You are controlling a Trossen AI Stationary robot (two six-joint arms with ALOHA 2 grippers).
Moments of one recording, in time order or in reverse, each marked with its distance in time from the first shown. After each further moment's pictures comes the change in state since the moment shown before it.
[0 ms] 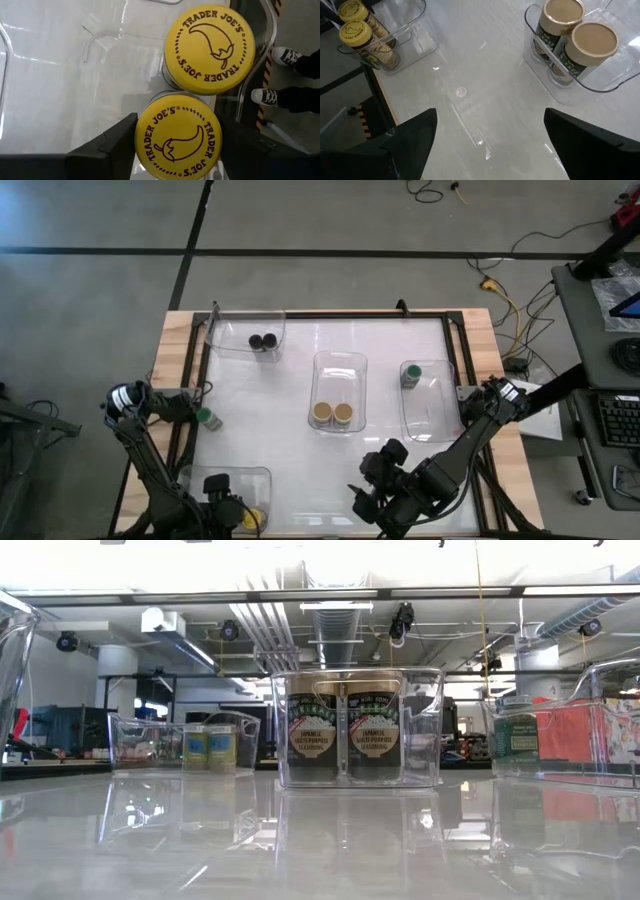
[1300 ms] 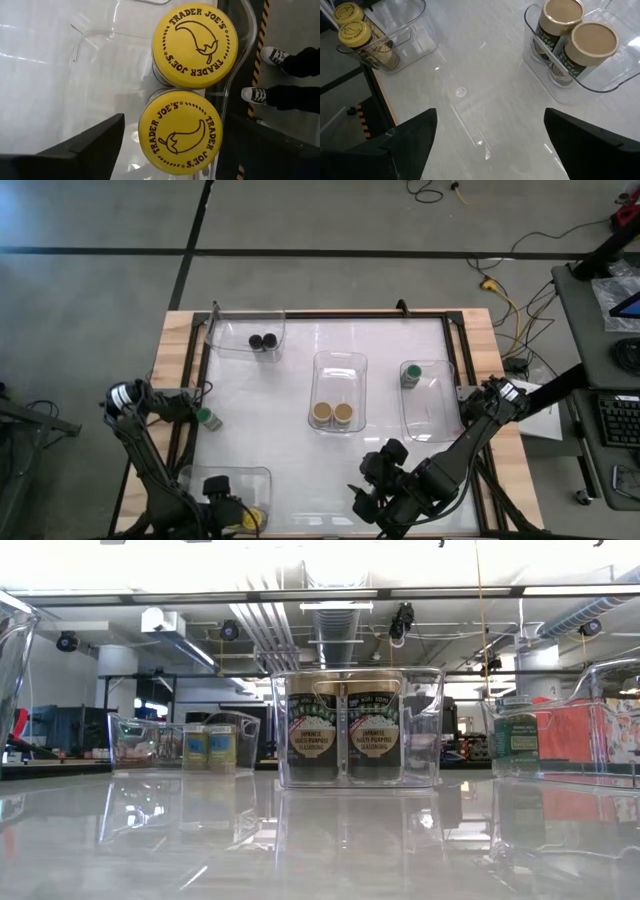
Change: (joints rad) left arm 0.000 -0.016 0.000 0.026 0.018 0.002; right arm -0.001 0.000 -0.001 0.000 0.000 -0.001
